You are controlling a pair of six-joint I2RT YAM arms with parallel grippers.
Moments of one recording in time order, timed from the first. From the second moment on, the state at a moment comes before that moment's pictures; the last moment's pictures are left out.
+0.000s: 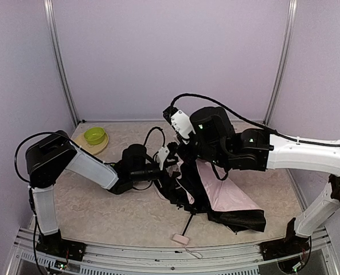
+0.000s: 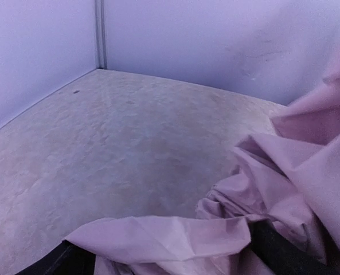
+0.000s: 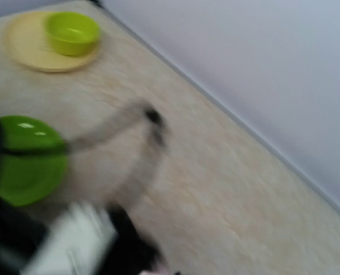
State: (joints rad) left arm -0.87 1.98 0.92 0.88 0.38 0.02; right arm 1.17 1.53 1.34 -0.25 0.55 -0.14
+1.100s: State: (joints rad) left arm -0.96 1.49 0.89 0.59 0.07 0.07; right arm 1.05 1.72 1.79 -0.71 0.58 0.03
